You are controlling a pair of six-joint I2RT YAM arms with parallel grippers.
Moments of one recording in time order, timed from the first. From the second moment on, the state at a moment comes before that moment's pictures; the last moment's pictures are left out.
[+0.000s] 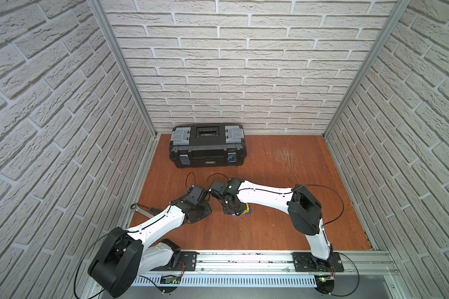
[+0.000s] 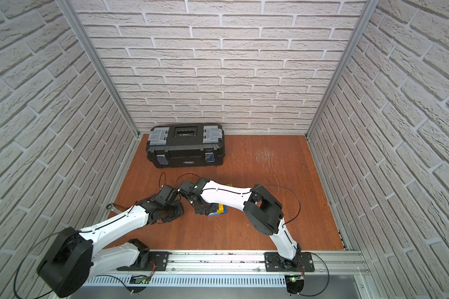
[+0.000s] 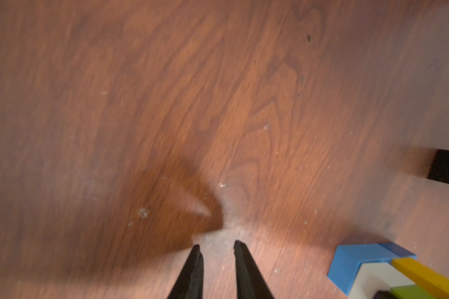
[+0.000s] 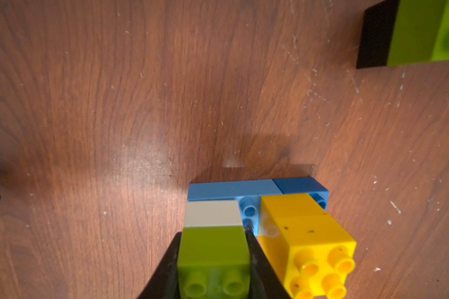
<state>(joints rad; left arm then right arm) -0.55 1.15 0.48 -0.48 0.02 -0.96 1.02 2.09 1.66 -1.13 0.18 0.93</state>
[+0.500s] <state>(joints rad) -0.55 1.15 0.49 -0.48 0.03 -0.95 0.98 2.10 1.62 -1.10 0.09 0.95</state>
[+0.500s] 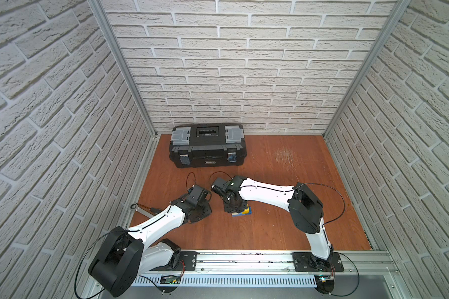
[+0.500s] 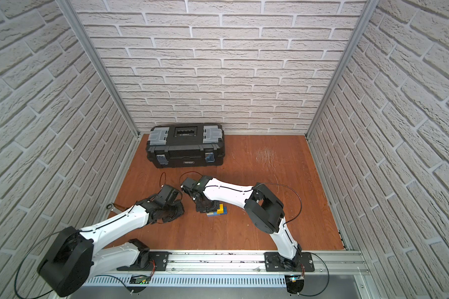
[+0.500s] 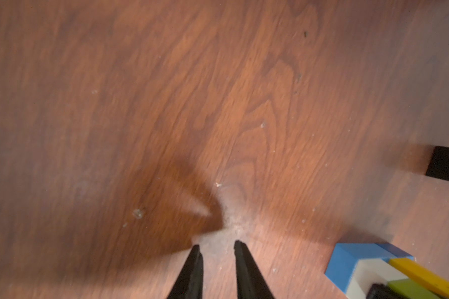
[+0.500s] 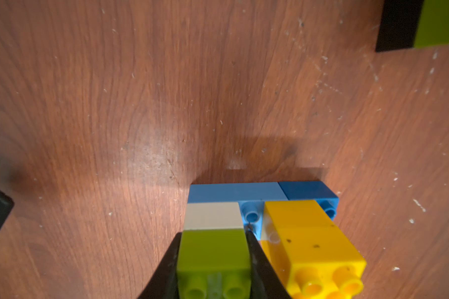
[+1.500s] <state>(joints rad) -0.61 1.20 0.52 -0.46 0.09 -0.94 0.95 2.10 1.66 -1.08 0.06 0.91</state>
